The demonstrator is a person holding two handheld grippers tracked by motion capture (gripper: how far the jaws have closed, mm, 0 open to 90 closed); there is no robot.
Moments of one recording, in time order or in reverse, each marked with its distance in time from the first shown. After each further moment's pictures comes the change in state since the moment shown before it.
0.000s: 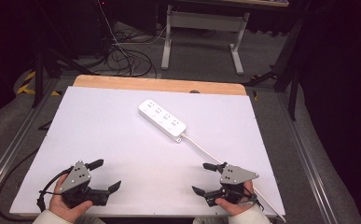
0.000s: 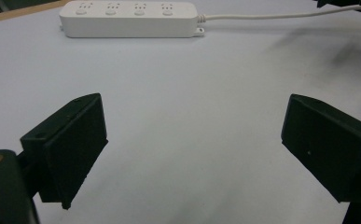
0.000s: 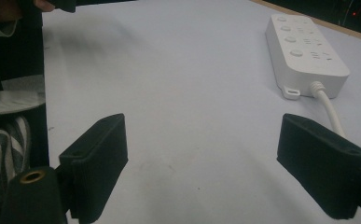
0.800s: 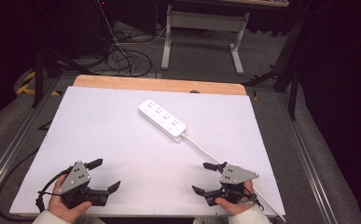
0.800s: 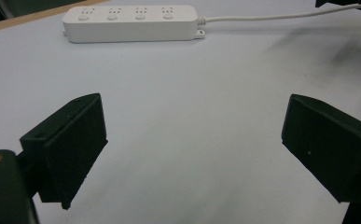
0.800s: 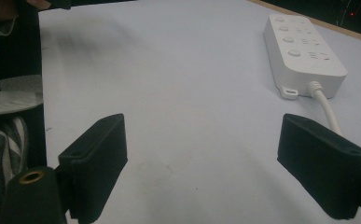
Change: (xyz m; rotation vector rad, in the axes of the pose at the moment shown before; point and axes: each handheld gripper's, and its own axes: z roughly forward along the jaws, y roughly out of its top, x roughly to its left) left arm -0.001 0.003 -0.004 -0.006 0.005 0.013; right arm 0.000 0.000 0.000 0.000 -0.007 0.000
